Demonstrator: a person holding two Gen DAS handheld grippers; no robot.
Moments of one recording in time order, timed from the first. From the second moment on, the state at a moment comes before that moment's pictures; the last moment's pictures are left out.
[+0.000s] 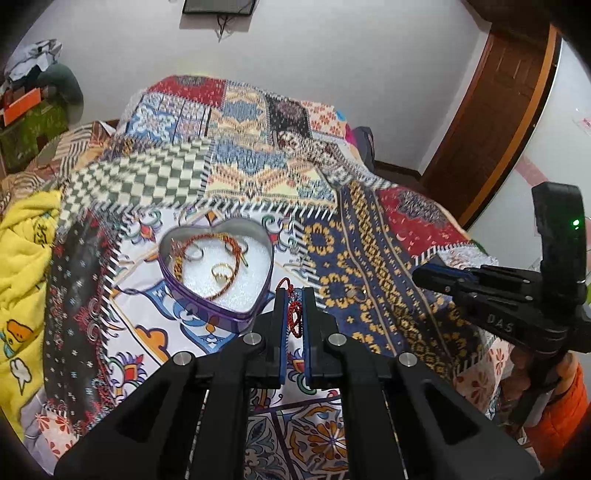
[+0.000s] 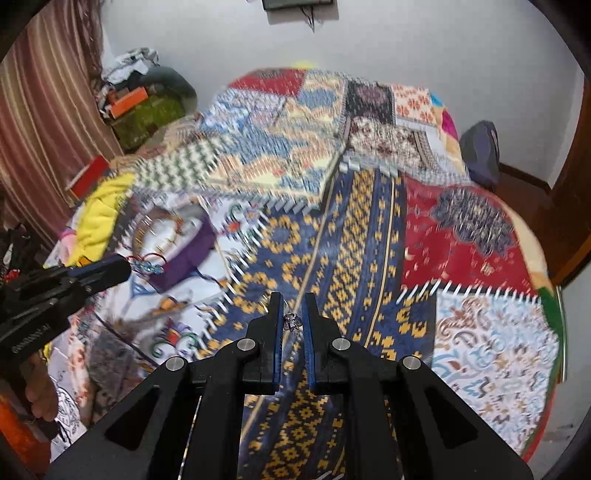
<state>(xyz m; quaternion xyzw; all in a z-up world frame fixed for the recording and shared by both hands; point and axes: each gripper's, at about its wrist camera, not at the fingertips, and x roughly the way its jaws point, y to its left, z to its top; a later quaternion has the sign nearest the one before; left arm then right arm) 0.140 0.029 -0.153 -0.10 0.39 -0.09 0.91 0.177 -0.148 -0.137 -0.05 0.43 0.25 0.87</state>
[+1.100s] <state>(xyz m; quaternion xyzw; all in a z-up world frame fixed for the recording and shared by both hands) 0.149 0.103 -0.119 -0.14 0.34 -0.05 0.93 0.188 -0.028 -0.123 -0.07 0.39 0.37 0.84</state>
